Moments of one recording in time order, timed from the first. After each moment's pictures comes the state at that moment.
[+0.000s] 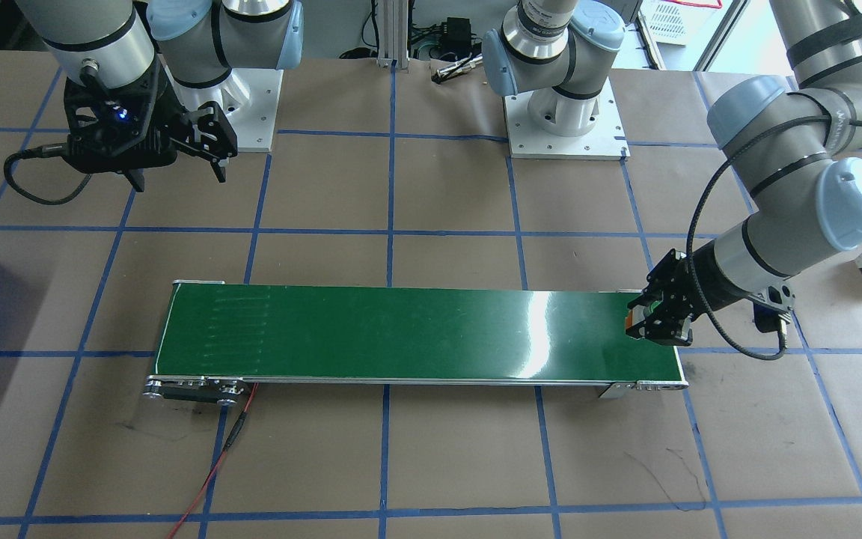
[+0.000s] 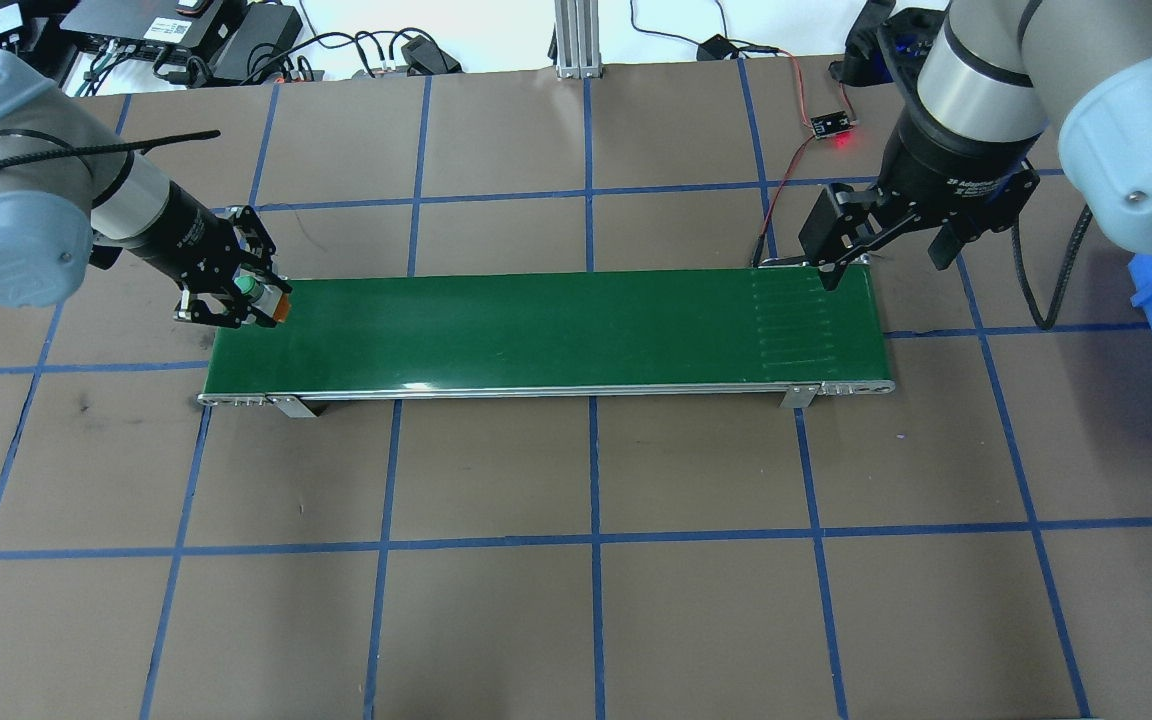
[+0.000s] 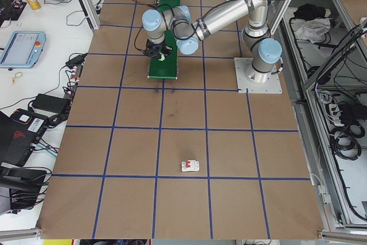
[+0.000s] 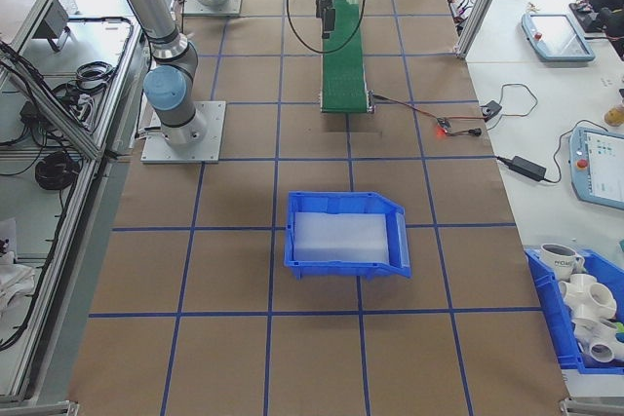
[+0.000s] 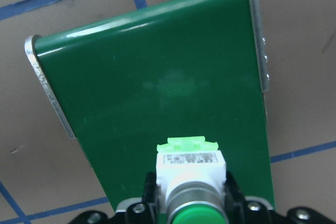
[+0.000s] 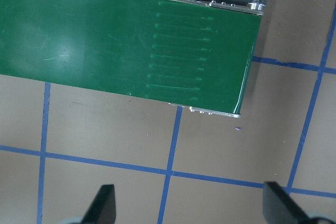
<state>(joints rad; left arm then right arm) -1.25 -1.82 -1.78 -1.23 1.33 -0.97 1.57 -1.62 1.65 -1.56 -1.57 -0.16</state>
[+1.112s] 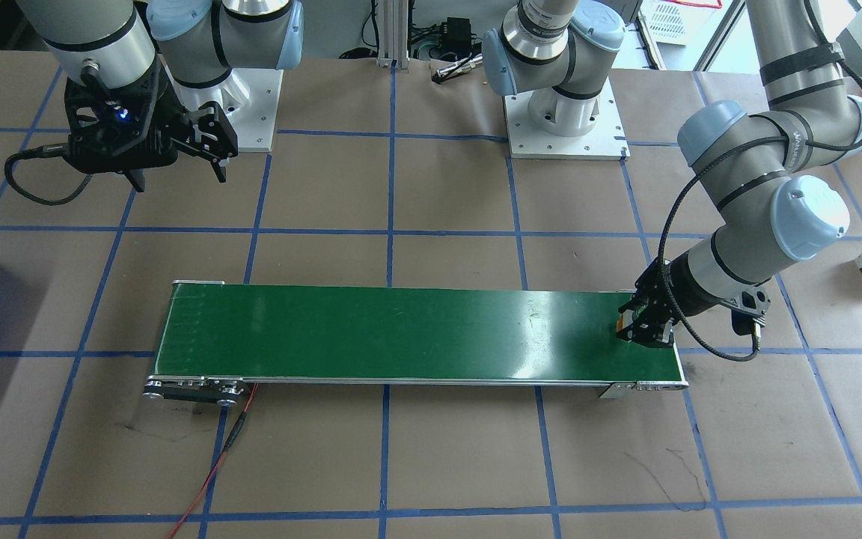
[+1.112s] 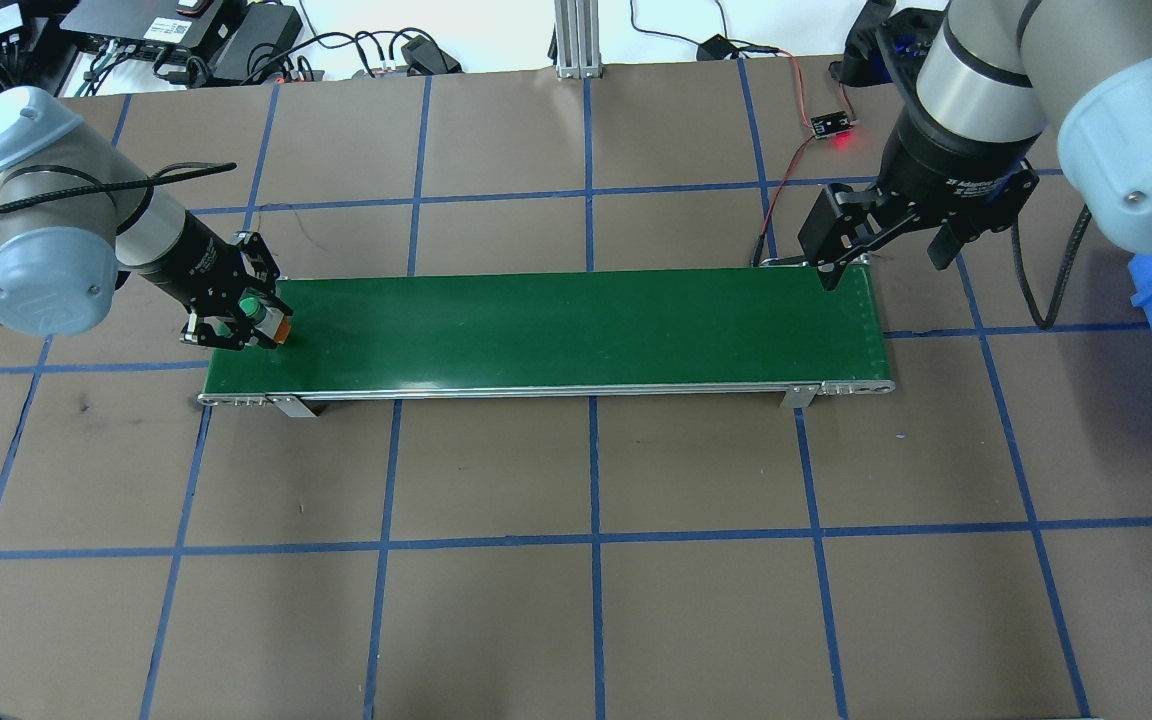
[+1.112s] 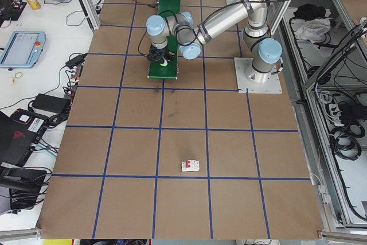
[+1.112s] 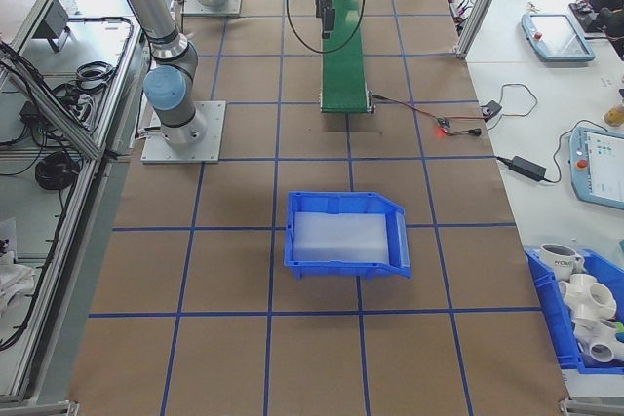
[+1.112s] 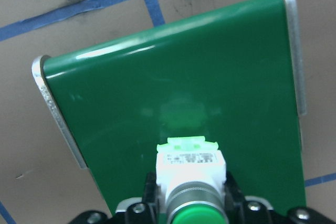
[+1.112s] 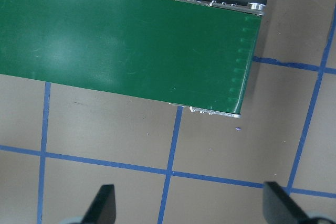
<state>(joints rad) -1.26 -1.83 -1.85 -1.14 1.38 -0.96 1.57 -1.62 1.65 -1.56 -1.57 -0.16</state>
